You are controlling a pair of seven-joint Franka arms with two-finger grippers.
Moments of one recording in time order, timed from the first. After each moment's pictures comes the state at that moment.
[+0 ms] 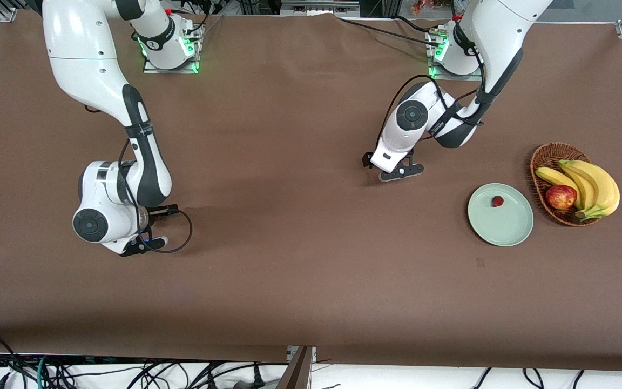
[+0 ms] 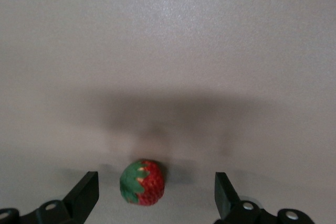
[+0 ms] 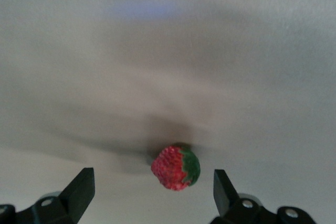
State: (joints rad) left arm -0.05 0.46 -0.51 -2.25 0.28 2.55 -1.00; right arm 0.37 0.77 -0.31 -1.57 0.20 1.97 -0.26
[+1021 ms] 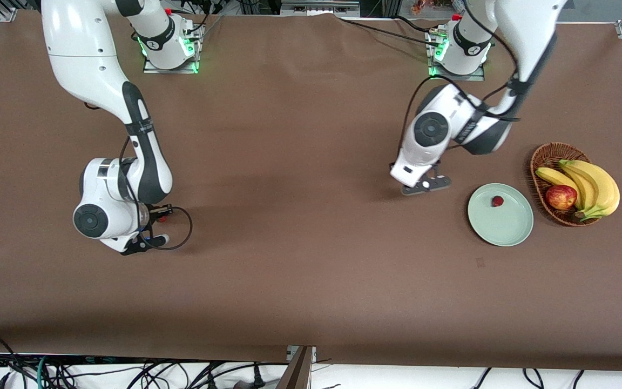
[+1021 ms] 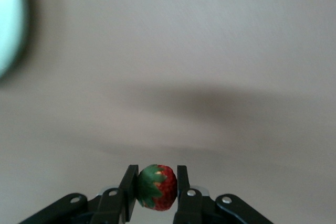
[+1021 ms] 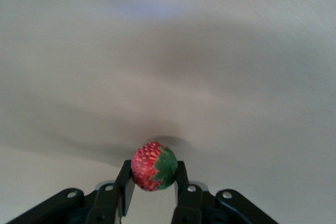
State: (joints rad) left arm 0.07 0.37 -0.51 -2.03 0.28 2.12 -0.76; right arm 0.39 0.74 -0.29 -1.59 0.21 2.02 -0.25
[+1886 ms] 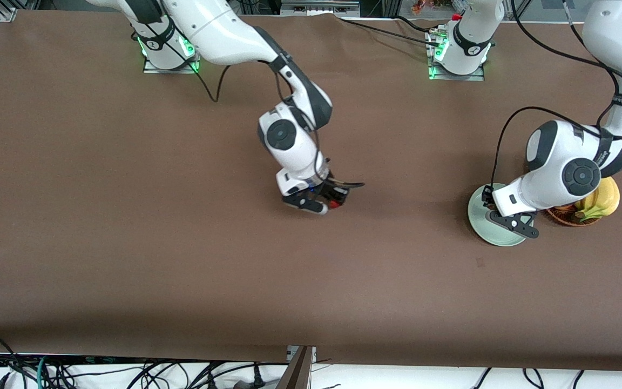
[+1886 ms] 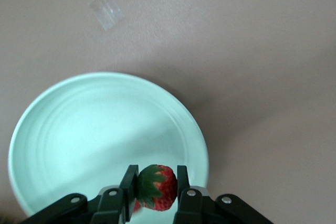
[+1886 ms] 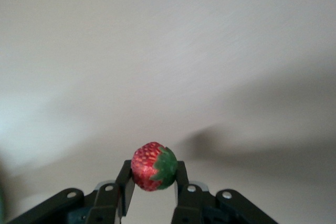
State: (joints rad) left arm 0.48 0.51 -0.49 -1.94 0.29 2.27 0.30; right arm 0.86 0.93 -0.04 -1.31 0.39 2.68 0.98
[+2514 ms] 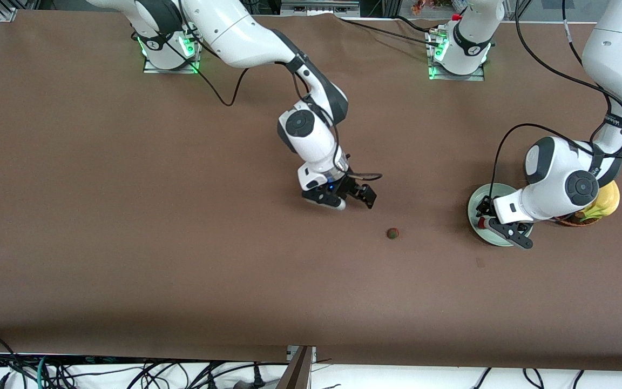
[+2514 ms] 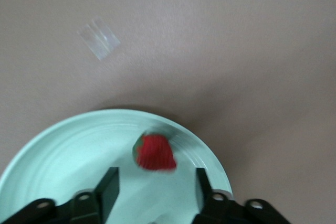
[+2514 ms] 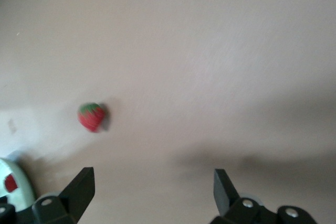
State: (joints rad) left arm 0.50 0.59 -0.50 -1.90 0.29 2.35 0.40; right arm 0.88 0.97 -0.10 -1.20 0.39 2.62 0.98
